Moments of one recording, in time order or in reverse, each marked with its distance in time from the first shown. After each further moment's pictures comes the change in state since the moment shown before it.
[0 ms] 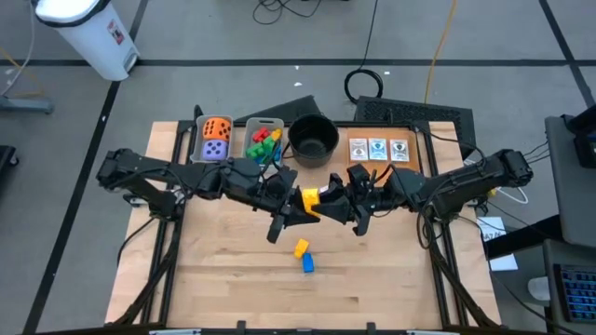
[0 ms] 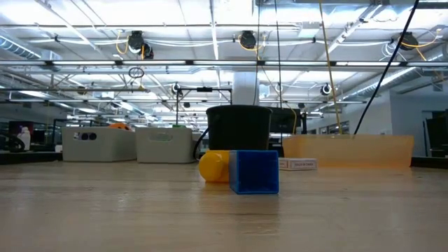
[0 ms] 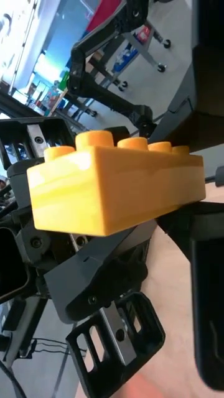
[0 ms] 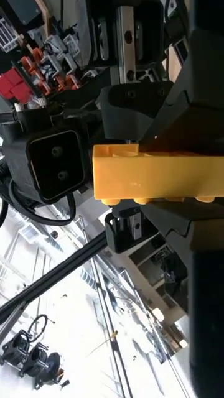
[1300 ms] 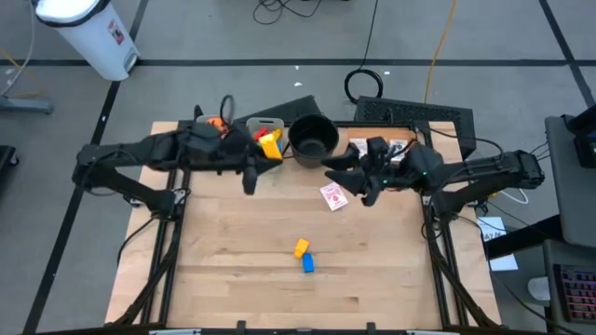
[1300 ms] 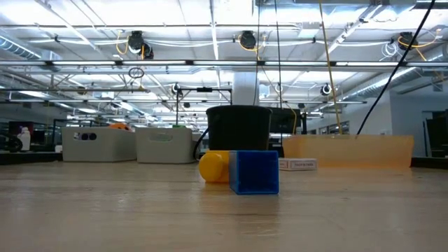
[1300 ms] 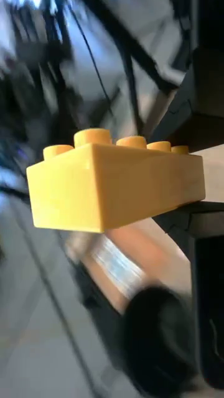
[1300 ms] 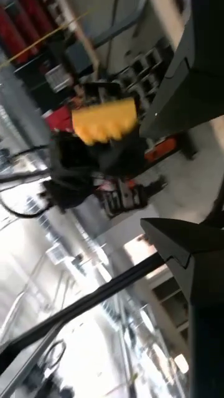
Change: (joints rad) left arm 0.161 -0.260 0.004 -0.431 -0.308 -0.003; right arm -0.131 -0.143 -0.002 -0.031 0.000 -0.079
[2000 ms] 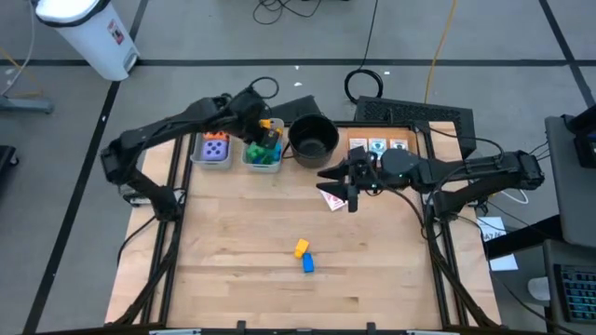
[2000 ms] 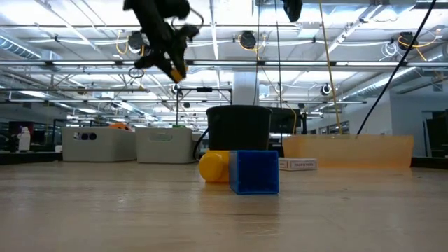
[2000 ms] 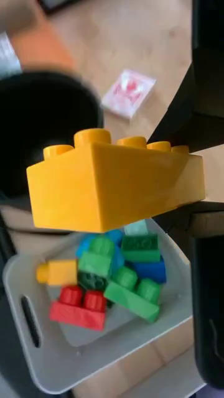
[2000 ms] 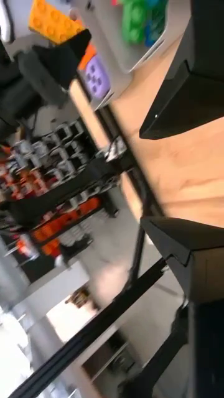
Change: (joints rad) left arm 0.527 0.274 -0.002 -0.427 0.244 -0.169; right arm -0.033 0.004 0.000 -0.434 -0.002 -0.045
